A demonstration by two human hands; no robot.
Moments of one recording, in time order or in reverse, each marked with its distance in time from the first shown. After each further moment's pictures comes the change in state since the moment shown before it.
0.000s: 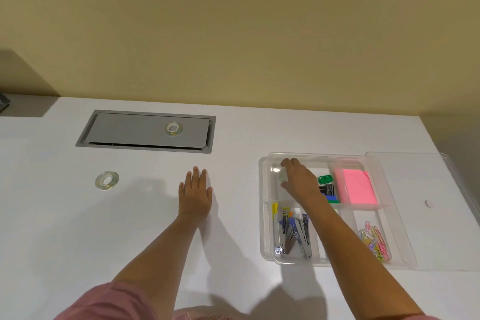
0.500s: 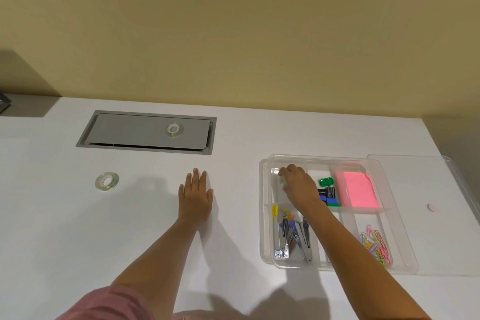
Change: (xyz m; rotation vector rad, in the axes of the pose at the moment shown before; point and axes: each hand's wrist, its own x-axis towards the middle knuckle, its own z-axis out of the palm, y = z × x) left_hand -0.001 0.000 0.003 -0.007 0.003 -0.001; right_hand 0.003 0.008 0.020 -0.095 0.065 -0.106
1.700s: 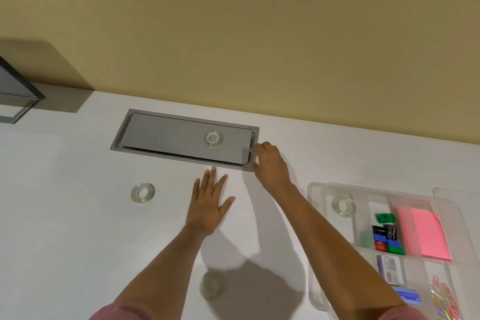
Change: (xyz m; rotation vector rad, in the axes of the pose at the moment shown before) left_hand 0.049 -0.084 -0.018 0.057 0.064 0.145; right_hand 0.121 -0.173 -0.023 0.336 0.097 -0.108
